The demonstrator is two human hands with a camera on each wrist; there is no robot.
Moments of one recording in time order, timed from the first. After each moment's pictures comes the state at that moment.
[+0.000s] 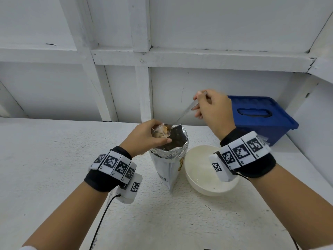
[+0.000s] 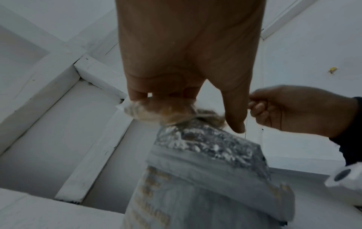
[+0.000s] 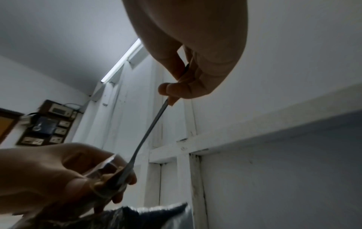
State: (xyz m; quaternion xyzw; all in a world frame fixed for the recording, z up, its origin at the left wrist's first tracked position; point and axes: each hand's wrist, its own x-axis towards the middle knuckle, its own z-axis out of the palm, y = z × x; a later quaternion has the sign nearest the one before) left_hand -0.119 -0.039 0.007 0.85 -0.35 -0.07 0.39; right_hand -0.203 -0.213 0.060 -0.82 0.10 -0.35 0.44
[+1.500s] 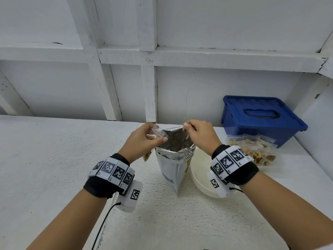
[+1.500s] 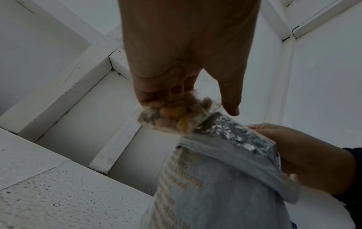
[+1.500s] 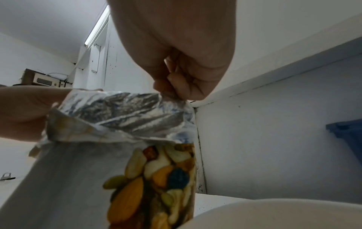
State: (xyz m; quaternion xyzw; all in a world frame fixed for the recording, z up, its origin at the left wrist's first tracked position) left_hand -0.107 -0.019 -0.018 0.81 -0.29 -0.10 0.50; right_hand -0.179 -0.209 -0.009 -0.91 0.09 -0.19 0.35
